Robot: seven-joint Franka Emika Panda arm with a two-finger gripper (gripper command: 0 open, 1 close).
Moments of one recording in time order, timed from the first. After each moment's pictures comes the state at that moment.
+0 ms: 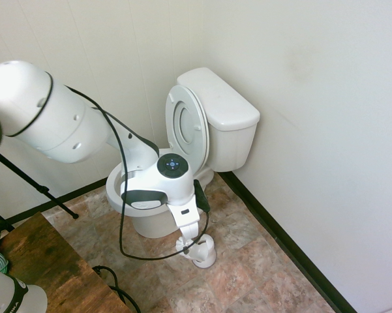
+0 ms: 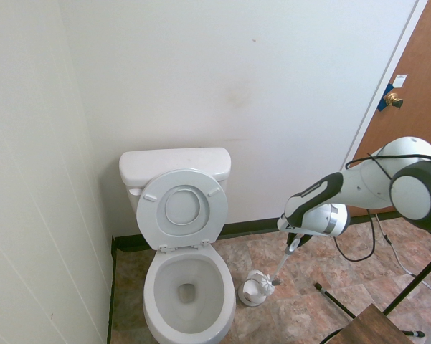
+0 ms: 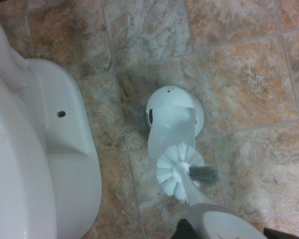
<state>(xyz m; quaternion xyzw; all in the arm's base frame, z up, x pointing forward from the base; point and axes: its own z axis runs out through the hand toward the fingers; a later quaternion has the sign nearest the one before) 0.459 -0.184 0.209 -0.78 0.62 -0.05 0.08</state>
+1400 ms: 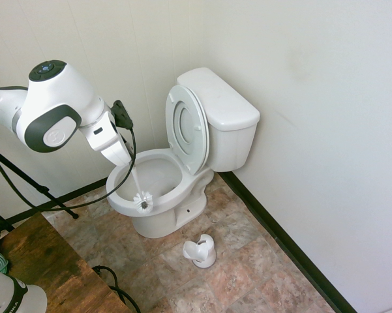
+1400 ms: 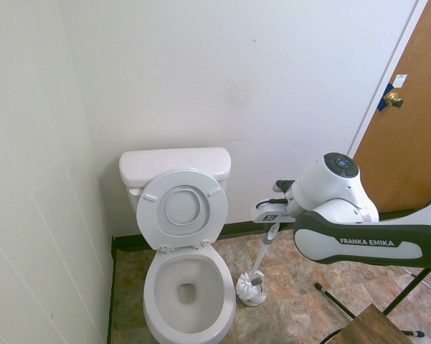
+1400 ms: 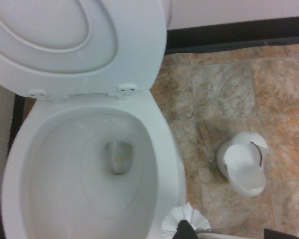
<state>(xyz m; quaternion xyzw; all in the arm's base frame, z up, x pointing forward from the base) 0.419 0.044 0.412 -0.82 0.54 -0.18 0.10</state>
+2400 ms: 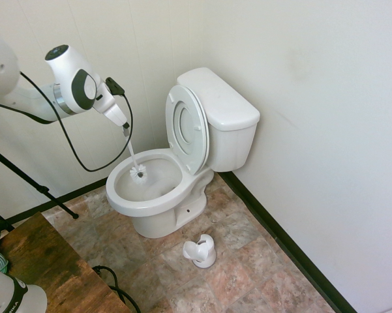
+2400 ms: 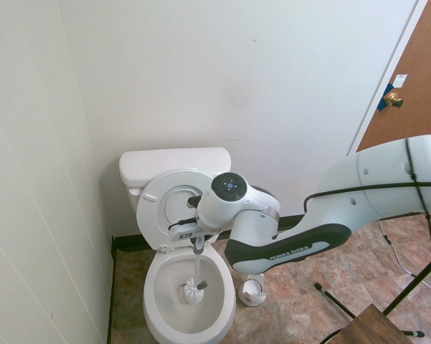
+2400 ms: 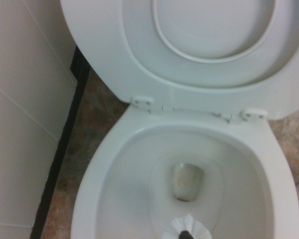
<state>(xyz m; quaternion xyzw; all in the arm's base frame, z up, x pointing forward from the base) 0.537 0.205 0.326 -0.86 0.48 -0.18 0.08</state>
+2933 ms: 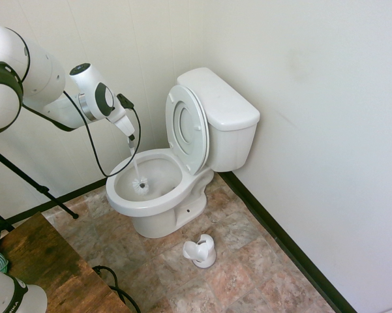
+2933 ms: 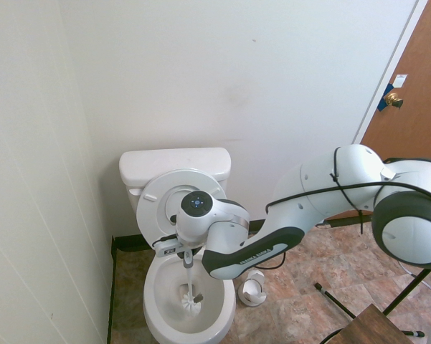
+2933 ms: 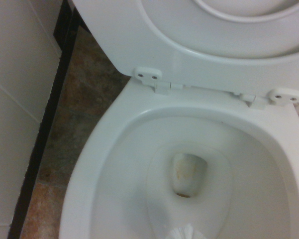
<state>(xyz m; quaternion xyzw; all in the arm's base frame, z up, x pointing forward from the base) 0.575 0.243 0.260 -0.86 0.47 -0.16 0.04</state>
